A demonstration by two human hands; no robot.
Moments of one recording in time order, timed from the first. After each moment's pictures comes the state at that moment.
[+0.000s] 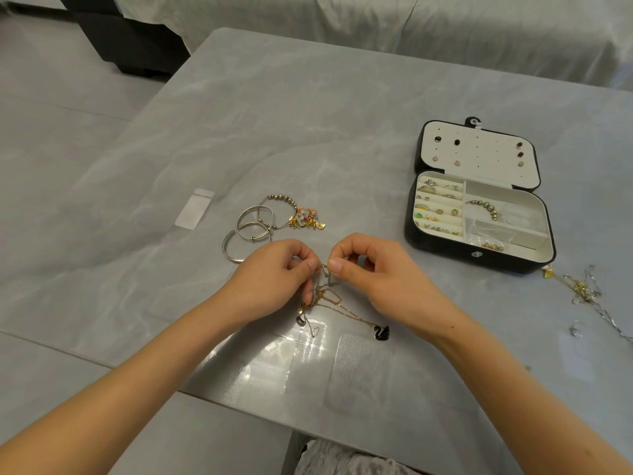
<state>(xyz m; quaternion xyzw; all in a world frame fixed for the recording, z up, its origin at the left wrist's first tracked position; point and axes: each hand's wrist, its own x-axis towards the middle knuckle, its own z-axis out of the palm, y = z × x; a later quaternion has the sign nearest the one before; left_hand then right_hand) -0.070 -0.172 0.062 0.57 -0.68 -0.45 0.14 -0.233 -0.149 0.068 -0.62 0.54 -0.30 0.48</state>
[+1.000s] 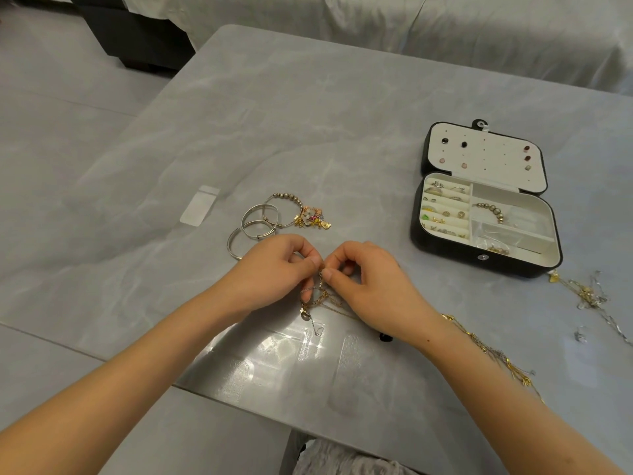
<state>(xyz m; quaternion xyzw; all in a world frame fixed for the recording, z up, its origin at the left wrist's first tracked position) -0.066 -0.178 0.067 0.55 -0.63 -0.52 0.15 -0.219 -0.151 0.052 -0.68 0.59 -0.23 0.36</state>
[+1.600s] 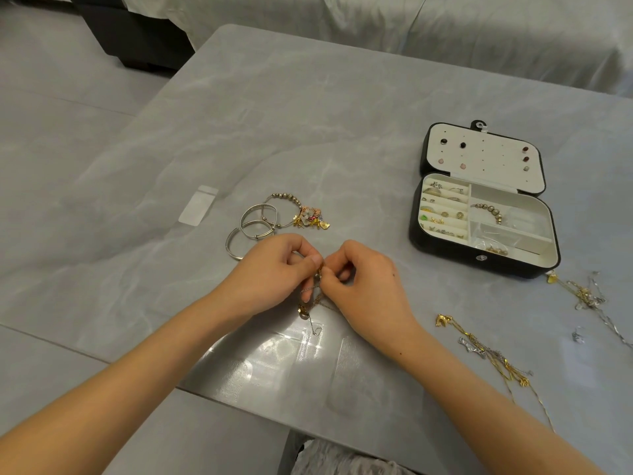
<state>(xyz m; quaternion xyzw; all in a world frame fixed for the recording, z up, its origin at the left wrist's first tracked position) -0.067 -0.175 0.061 0.55 -0.63 -0.51 0.19 -0.204 -0.142 0.049 -0.62 0.64 -0.31 0.33</state>
